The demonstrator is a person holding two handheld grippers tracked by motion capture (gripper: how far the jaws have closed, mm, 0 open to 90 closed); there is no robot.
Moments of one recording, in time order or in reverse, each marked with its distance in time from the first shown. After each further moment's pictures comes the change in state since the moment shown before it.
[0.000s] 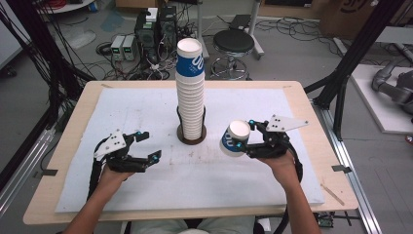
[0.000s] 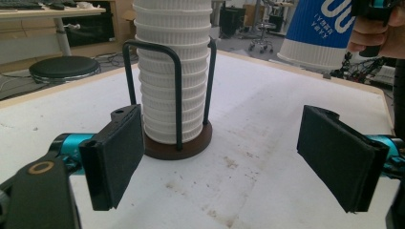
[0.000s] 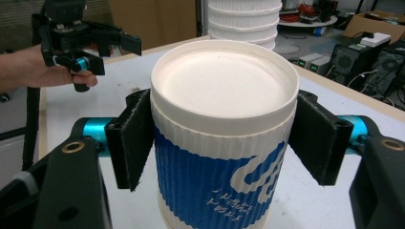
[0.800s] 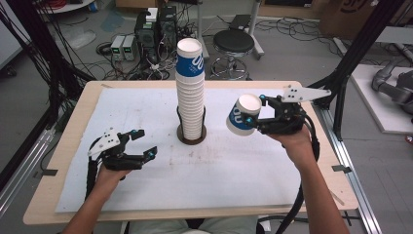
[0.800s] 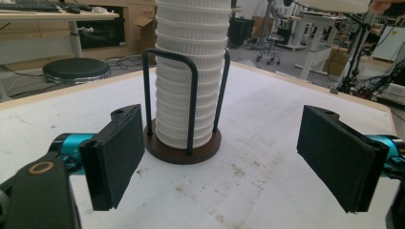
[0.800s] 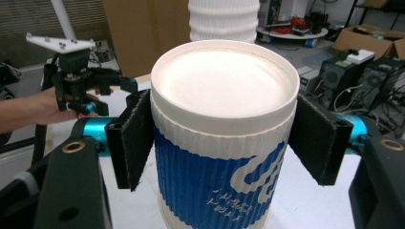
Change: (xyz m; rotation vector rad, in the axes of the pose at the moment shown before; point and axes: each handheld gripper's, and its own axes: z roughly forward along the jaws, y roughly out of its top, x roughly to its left) left arm 0.006 0.002 -0.008 -0.036 0.035 -0.047; right arm -0.013 0.075 -0.031 -0.017 -0.012 -0.003
